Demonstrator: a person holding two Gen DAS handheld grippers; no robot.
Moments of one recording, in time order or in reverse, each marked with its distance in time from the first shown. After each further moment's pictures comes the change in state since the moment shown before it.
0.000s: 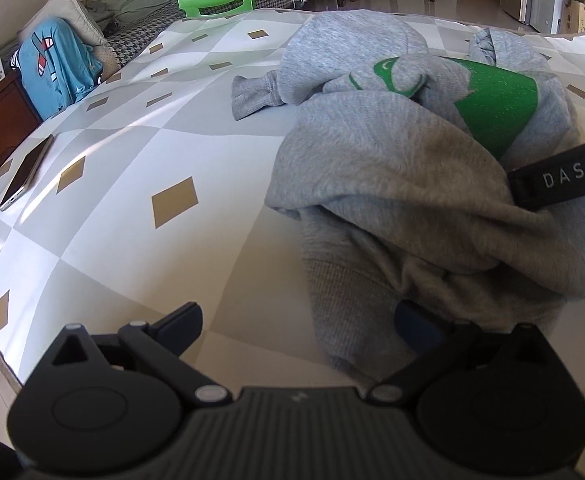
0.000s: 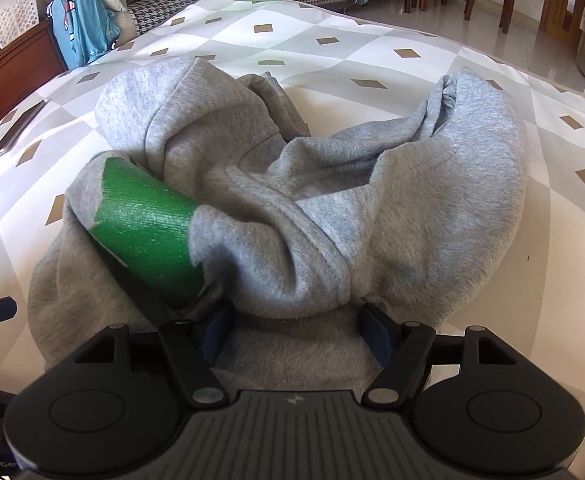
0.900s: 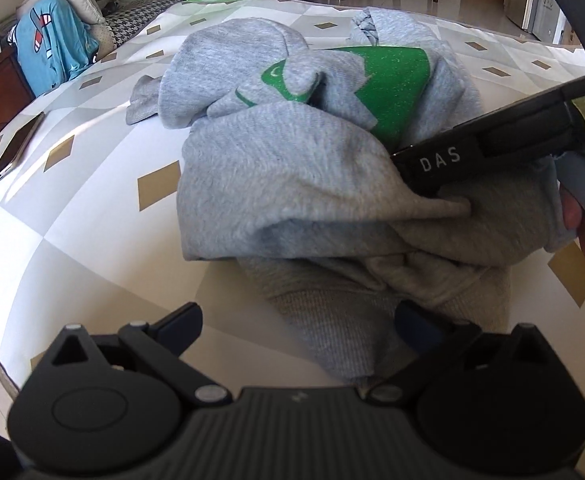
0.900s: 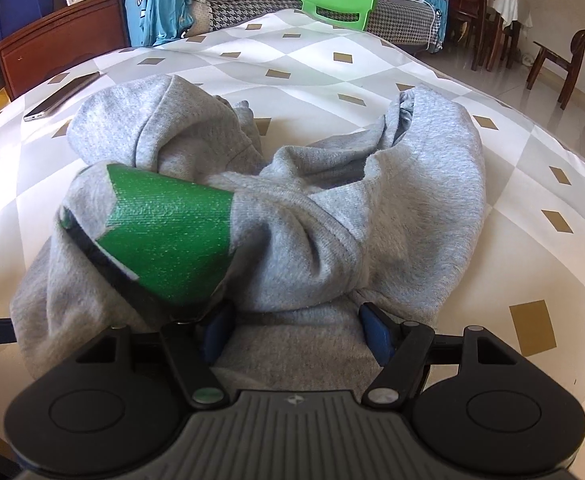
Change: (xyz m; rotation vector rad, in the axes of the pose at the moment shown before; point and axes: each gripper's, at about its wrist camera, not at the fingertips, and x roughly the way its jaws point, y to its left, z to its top) left arm 0.002 -0.004 0.002 -0.052 0.030 -0.050; right arm 0.030 0.047 0.030 -0.226 -0.081 0.052
